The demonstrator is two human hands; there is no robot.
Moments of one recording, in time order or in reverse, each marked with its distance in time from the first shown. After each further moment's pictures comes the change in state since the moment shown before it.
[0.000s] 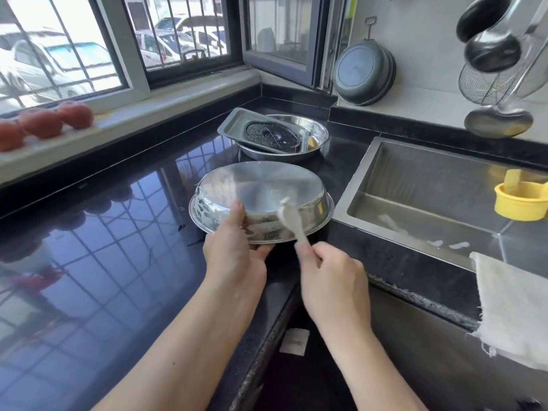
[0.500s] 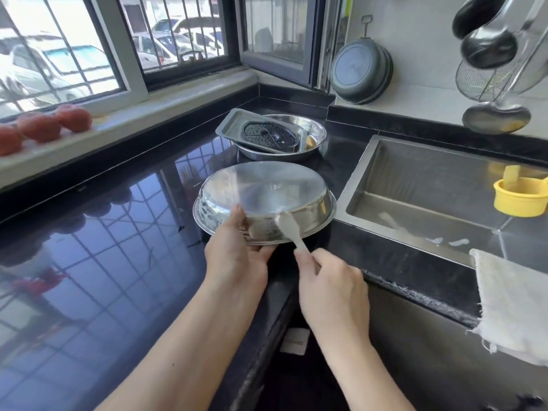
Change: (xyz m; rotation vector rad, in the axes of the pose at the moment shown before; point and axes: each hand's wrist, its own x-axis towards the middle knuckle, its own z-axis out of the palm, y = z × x) left_hand -0.002 0.001 0.002 -0.042 -0.004 -0.092; right_hand -0.011 0.000 0.002 -0.040 0.039 0.029
